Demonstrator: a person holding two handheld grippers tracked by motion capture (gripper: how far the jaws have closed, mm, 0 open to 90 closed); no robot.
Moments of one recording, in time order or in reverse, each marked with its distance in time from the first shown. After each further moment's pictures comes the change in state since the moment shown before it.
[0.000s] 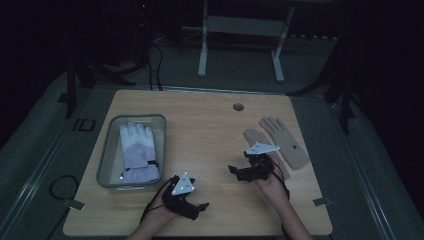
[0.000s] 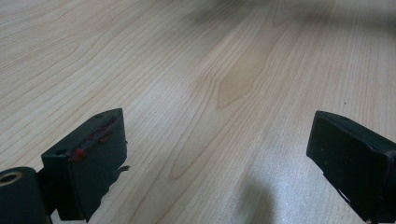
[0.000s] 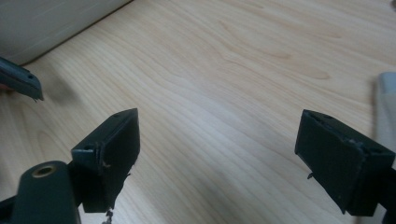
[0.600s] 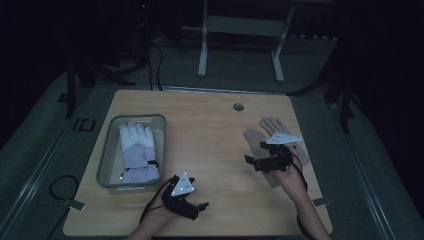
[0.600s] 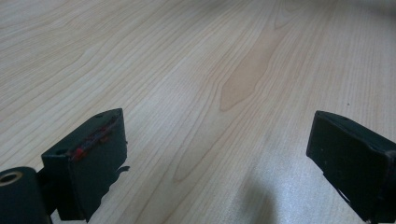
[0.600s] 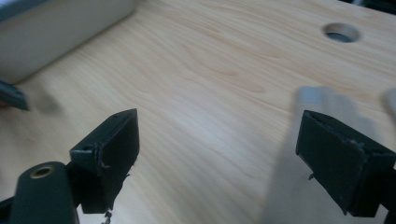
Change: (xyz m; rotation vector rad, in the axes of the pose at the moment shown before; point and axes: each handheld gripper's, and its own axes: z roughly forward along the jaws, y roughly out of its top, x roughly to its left) left arm -0.001 -0.001 -0.001 -0.013 0.014 0.022; right arm -0.045 0.012 -0.041 -0.042 -0.024 0.020
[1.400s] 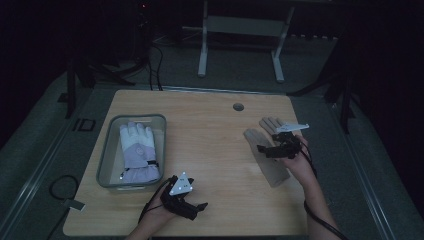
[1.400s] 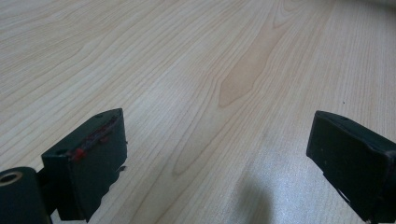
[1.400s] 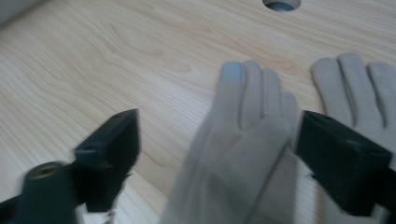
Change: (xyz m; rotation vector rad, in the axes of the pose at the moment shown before) left arm 0.003 0.000 -0.003 0.017 -0.019 -0.028; right arm -0.066 -0.004 0.015 0.088 -0.068 0.042
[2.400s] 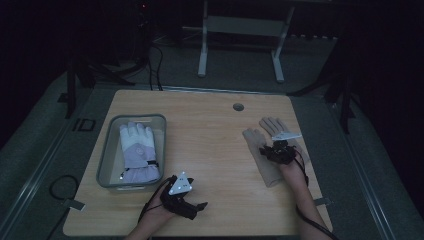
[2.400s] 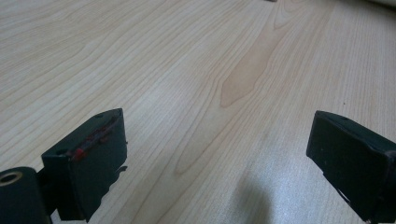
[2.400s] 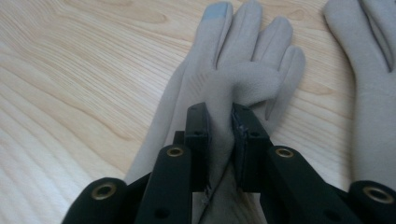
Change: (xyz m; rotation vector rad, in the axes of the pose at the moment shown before) left arm 0.001 -0.001 -0.001 -0.013 0.001 0.002; right arm -0.004 -0.037 0.034 0.033 -0.041 0.035
